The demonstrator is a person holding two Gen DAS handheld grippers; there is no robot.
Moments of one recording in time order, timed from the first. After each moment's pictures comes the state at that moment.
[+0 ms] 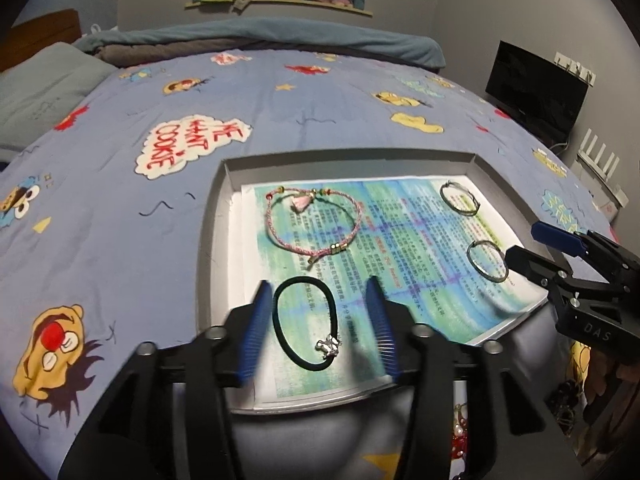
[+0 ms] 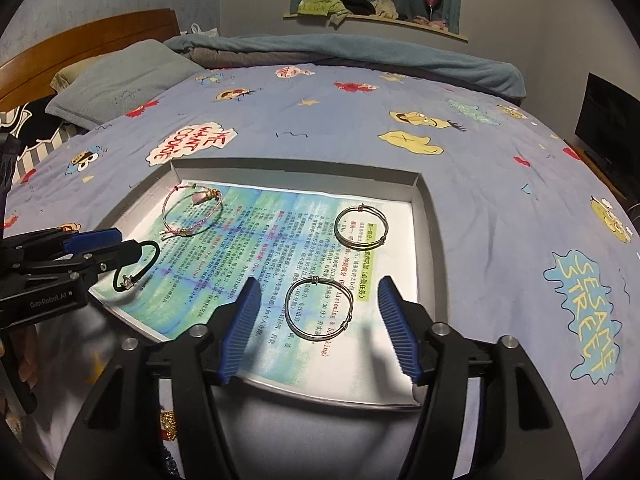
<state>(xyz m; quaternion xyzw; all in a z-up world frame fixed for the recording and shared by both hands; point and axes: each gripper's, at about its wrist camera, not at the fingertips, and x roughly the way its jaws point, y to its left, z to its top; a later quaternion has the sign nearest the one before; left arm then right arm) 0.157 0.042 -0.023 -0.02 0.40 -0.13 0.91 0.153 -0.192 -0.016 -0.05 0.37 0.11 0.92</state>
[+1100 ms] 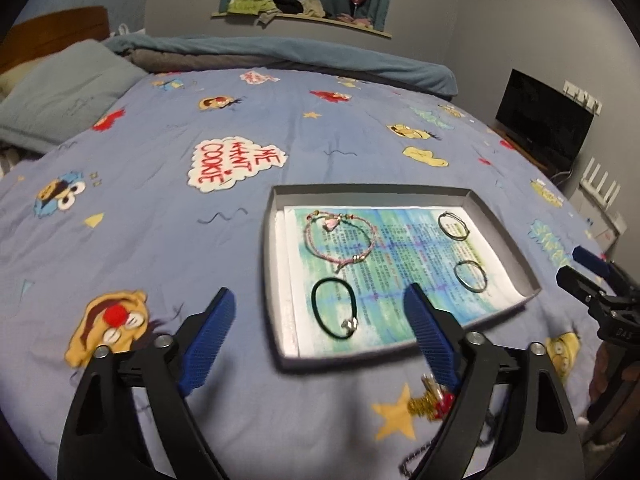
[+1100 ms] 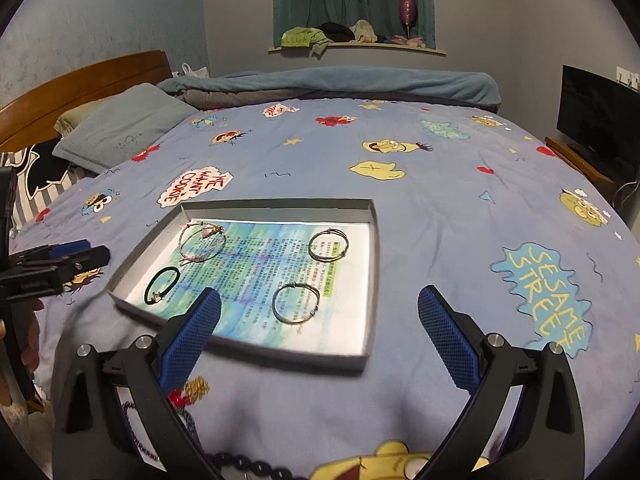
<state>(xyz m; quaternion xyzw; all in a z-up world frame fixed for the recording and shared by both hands) 0.115 0.082 0.025 -0.05 0.38 -0.10 0.92 0.099 -0.237 0.031 0.00 0.33 0.10 0.94</state>
